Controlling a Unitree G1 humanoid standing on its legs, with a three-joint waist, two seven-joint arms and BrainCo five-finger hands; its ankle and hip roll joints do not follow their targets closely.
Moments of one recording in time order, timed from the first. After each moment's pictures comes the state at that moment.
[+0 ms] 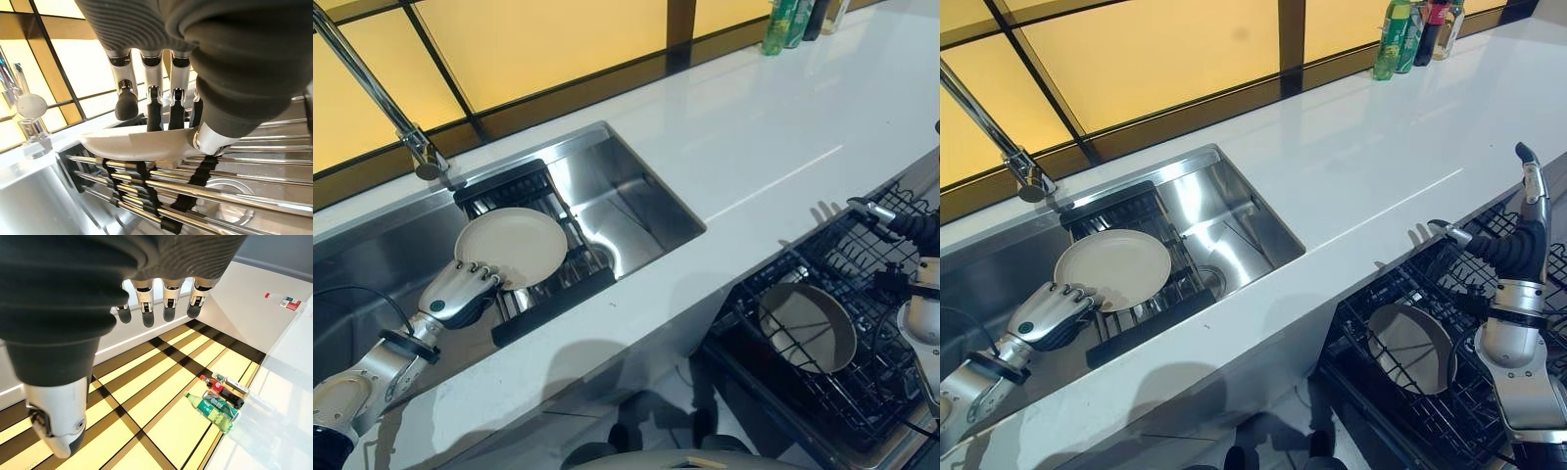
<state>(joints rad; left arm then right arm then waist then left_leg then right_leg) 0.16 1.03 -0.10 0.18 1.00 -0.30 0.51 0.08 -0.77 -0.23 -0.20 0.00 -0.23 -0.50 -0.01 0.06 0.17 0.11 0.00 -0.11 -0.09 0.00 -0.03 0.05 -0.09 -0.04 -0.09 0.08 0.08</state>
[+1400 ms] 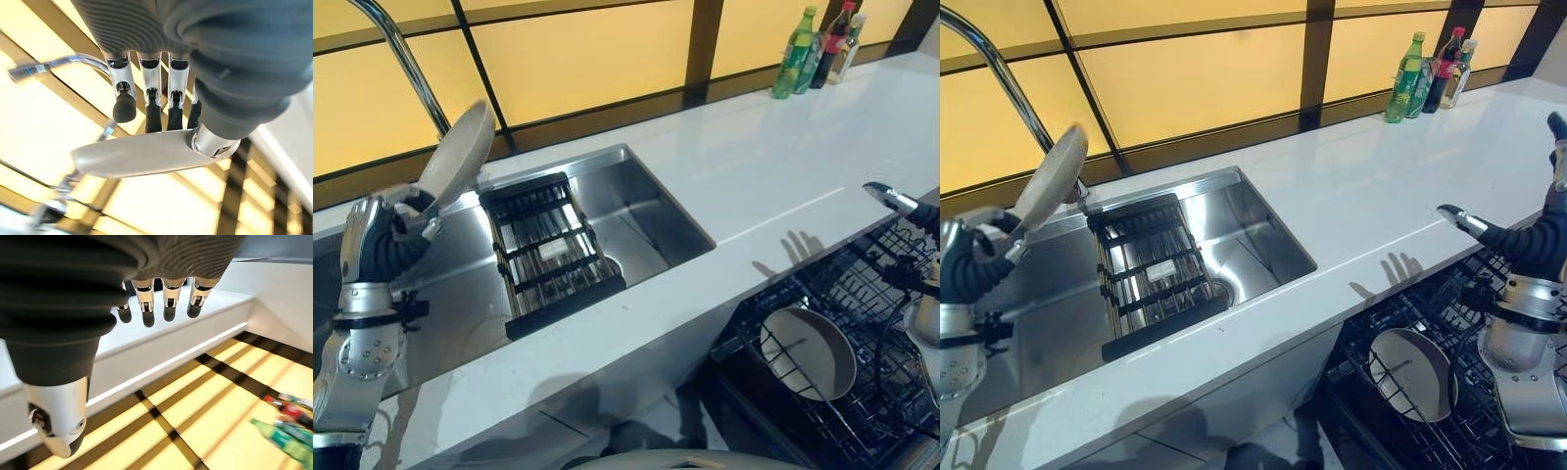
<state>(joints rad) 0.14 0.79 0.30 -0.16 0.14 -0.36 0.32 0.05 -0.74 -0.28 -0.36 -0.03 -0.27 -0.54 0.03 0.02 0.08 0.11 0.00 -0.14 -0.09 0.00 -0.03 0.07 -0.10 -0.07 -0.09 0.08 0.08</state>
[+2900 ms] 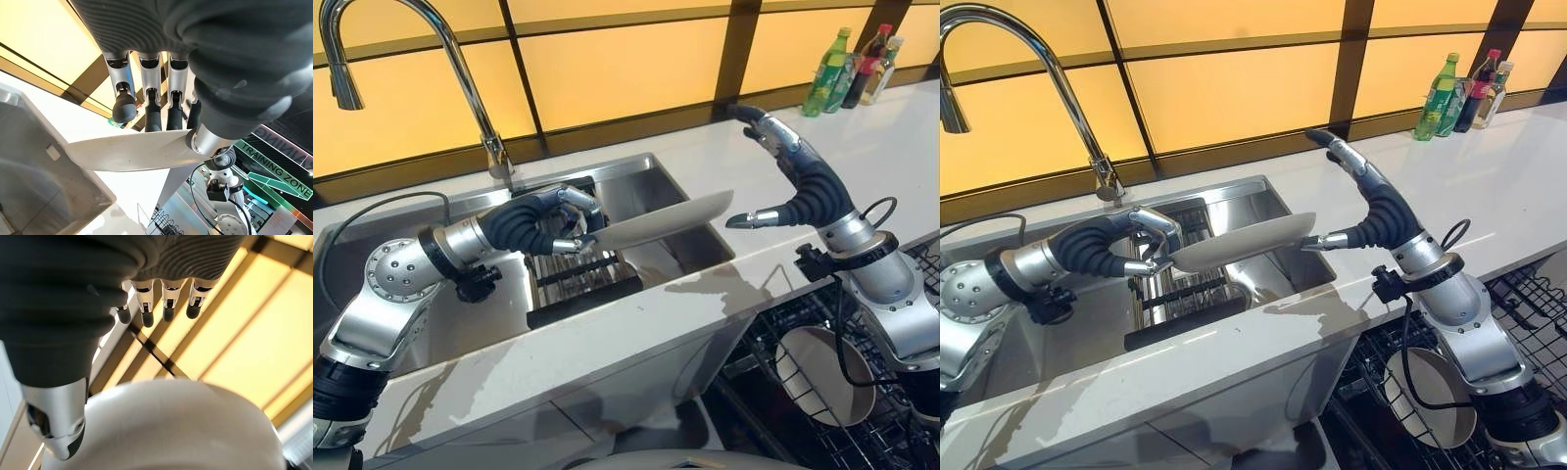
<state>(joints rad) -0.22 0.98 -0.06 -0.34 -0.45 -0.25 -0.57 -0.24 -0.84 0.08 -0.38 0.27 -0.18 0.18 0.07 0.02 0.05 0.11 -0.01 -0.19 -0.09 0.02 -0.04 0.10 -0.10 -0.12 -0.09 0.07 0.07</state>
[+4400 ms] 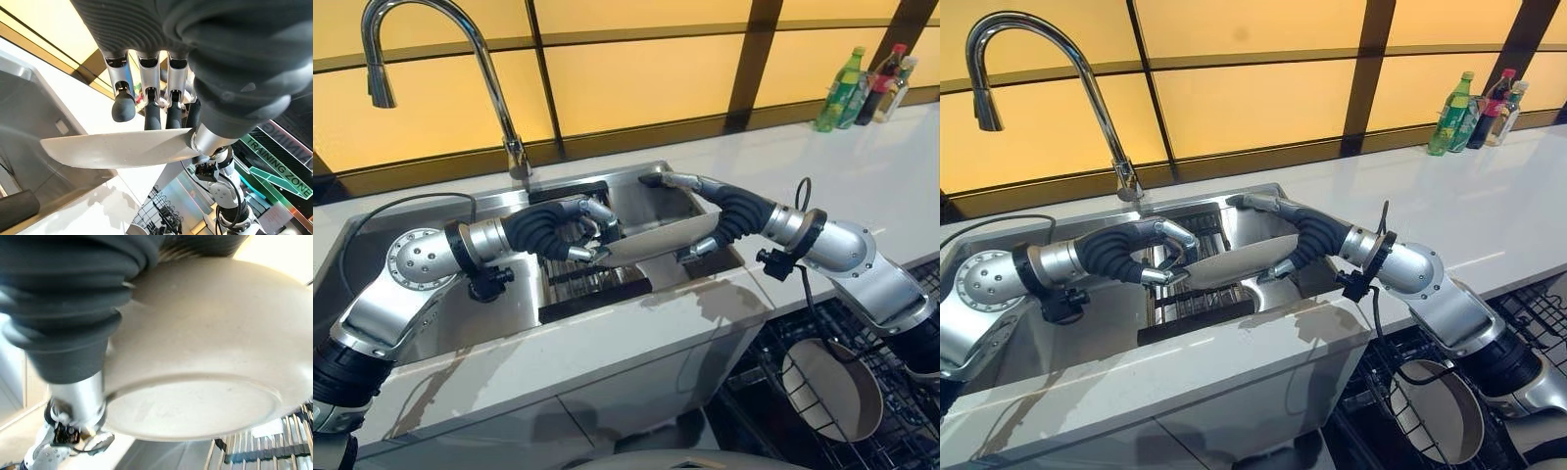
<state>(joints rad) -0.31 1.03 -0.20 -0.33 -0.54 -0.16 -0.61 -0.52 -0.92 0.41 -0.31 0.30 -0.09 0.38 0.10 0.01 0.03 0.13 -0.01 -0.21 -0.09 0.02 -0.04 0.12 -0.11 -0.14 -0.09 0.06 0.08</state>
